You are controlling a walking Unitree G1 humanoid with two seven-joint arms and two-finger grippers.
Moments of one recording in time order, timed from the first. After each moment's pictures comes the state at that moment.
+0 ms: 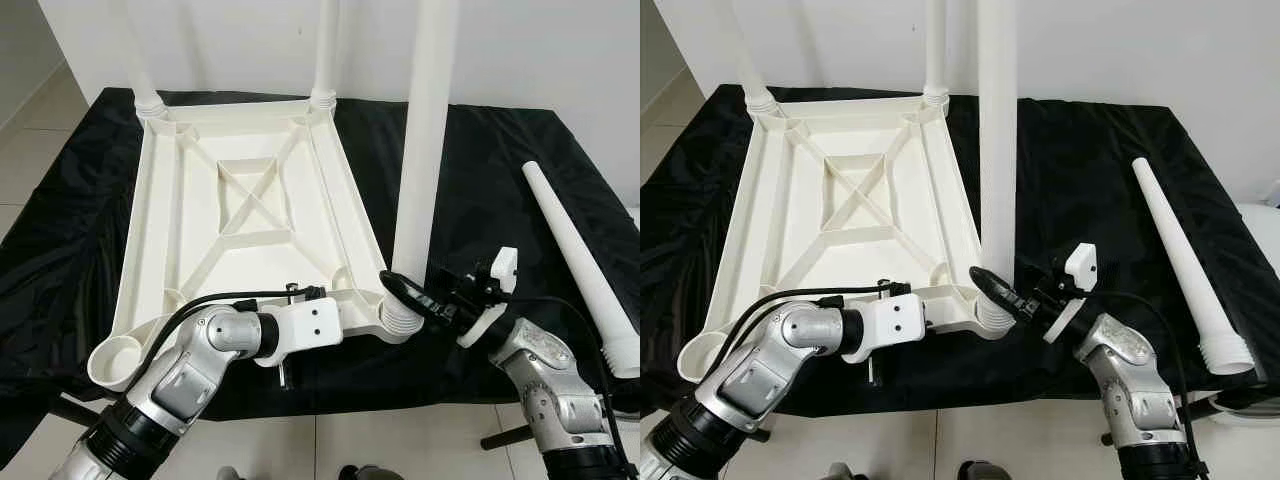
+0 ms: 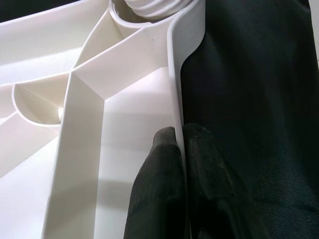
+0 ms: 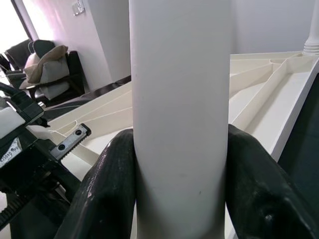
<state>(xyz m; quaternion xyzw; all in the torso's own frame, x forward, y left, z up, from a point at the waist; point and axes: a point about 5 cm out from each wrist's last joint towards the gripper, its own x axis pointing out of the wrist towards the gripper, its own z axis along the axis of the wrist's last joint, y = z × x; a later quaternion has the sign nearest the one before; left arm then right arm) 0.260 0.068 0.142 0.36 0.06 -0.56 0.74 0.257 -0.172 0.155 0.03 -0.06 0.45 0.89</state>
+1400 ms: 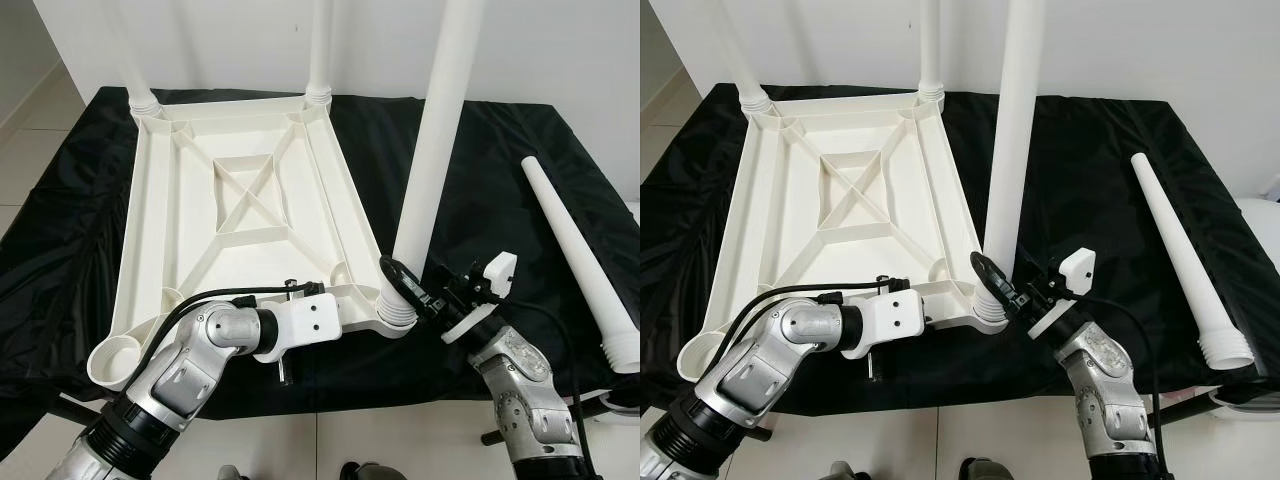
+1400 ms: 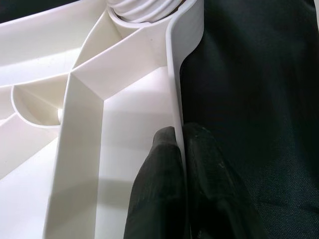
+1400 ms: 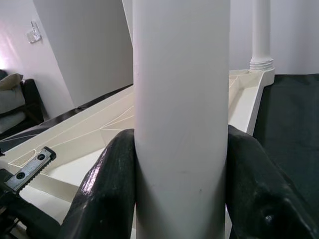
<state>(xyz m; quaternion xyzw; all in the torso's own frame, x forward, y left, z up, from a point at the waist) 0.263 0.069 0.144 0.37 0.06 -0.56 0.74 0.259 -0.164 0.155 0.04 -0.15 0.34 0.93</state>
